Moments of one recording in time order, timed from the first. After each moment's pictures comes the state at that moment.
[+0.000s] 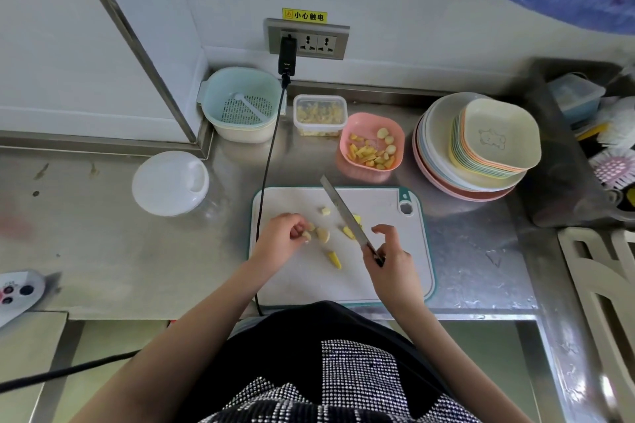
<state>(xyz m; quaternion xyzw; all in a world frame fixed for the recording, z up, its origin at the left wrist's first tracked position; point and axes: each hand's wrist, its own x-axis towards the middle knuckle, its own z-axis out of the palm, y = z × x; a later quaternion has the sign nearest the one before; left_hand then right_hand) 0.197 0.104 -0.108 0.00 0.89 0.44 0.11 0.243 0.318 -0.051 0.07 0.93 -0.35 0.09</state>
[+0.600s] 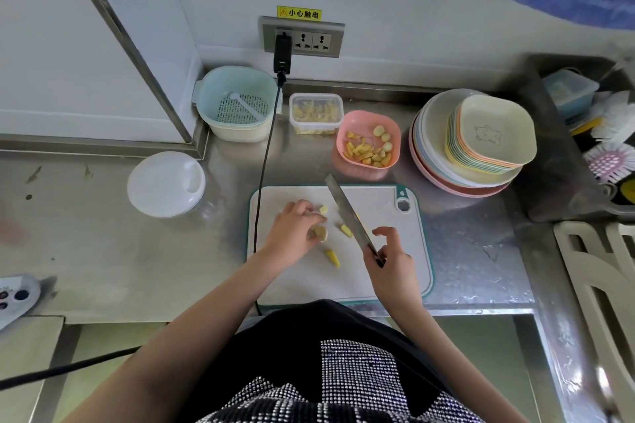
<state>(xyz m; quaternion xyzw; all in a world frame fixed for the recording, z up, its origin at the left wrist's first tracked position) 0.185 0.122 -0.106 0.13 0.95 0.26 0.11 0.250 0.317 -0.049 0.11 0.92 -0.37 0.09</state>
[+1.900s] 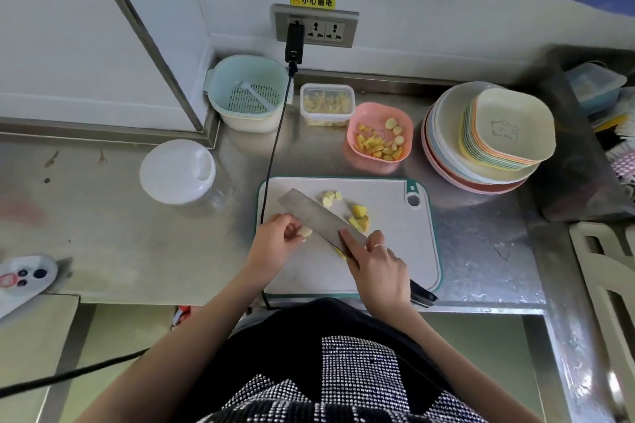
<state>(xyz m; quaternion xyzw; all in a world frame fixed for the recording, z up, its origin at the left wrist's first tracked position) 0.225 0.095 -0.117 -0.07 0.89 0.43 0.09 0.258 0.292 -0.057 -0.12 0.99 -0.06 -0.01</state>
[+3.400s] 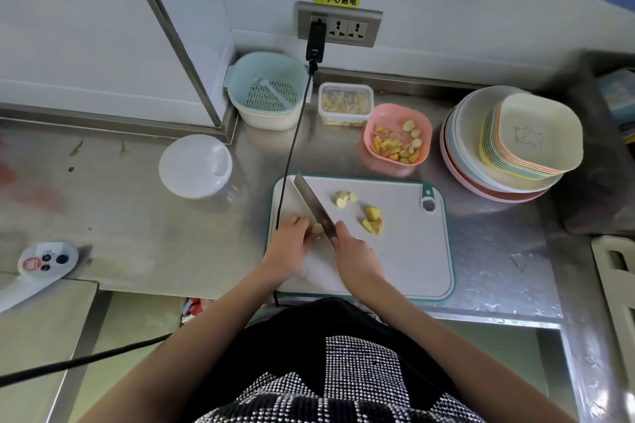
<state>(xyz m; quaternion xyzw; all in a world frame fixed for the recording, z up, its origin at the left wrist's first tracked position) 0.226 0.099 -0.110 0.00 0.93 0.34 0.12 0.228 0.242 -0.066 -0.01 0.94 -0.20 0.29</state>
